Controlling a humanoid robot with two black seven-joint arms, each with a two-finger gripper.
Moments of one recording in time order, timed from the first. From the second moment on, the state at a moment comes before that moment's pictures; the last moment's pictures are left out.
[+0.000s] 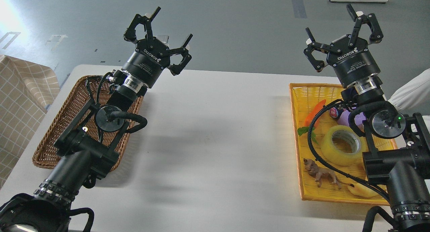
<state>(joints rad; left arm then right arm) -0.51 0.10 -1.27 -1.10 0.20 -0.49 -0.05 0.52 0.00 1.61 1.06 -0.24 0.49 -0.23</state>
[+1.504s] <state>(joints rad) -0.50 0.10 -1.27 -1.10 0.20 -0.49 -0.05 0.51 0.00 1.61 1.07 -0.24 0.49 -0.23</state>
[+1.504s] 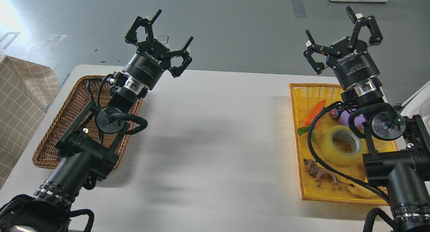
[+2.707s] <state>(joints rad) -0.50 0.10 -1.27 -1.10 0.20 -0.49 -0.05 0.50 0.00 1.60 1.07 -0.24 0.49 -0.23</state>
